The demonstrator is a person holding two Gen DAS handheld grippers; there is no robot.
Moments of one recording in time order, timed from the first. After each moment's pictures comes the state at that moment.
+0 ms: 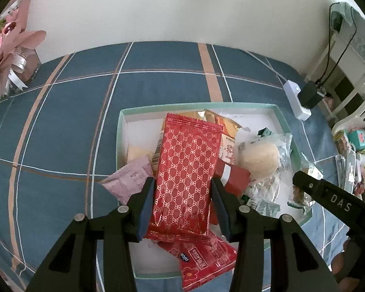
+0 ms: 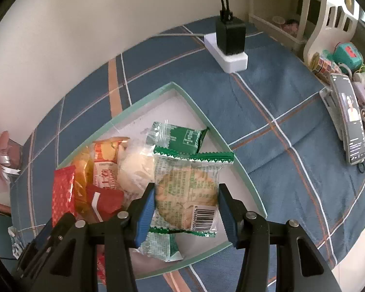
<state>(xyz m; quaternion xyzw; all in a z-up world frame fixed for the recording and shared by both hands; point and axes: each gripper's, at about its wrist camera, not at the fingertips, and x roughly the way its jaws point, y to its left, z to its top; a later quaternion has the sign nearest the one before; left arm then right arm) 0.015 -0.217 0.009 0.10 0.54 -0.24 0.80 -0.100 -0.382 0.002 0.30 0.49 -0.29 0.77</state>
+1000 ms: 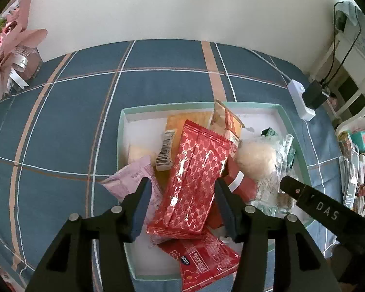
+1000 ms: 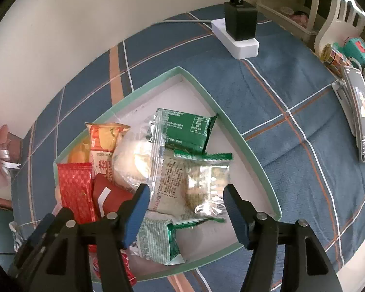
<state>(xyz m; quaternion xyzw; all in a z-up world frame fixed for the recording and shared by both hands) 0.018 -0.217 0.008 0.10 0.54 -0.23 0.81 -0.091 -0.376 -0.017 0.30 0.51 -0.27 0.76</state>
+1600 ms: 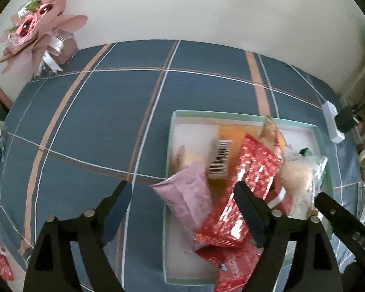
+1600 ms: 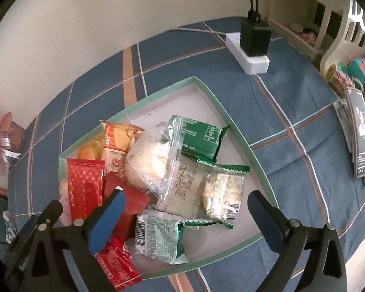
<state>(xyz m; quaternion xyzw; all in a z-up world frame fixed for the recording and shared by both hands) 0.042 -0.183 0.006 0.09 0.54 -0.13 0.83 -0.084 -0.362 -0.002 0.26 0.50 -0.26 0.78</state>
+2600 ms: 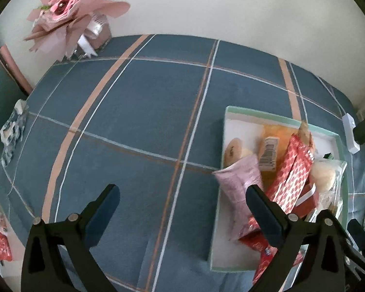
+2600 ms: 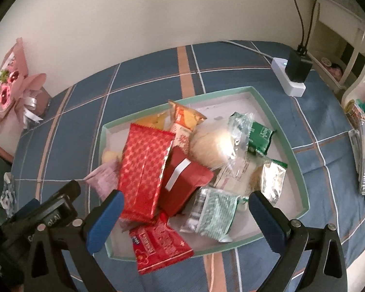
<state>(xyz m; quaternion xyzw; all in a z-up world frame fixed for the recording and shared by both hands) 0.042 -0.122 0.014 0.07 0.55 -0.07 0.83 -0.076 -0.274 0.016 0.19 0.49 -0.19 0.83</state>
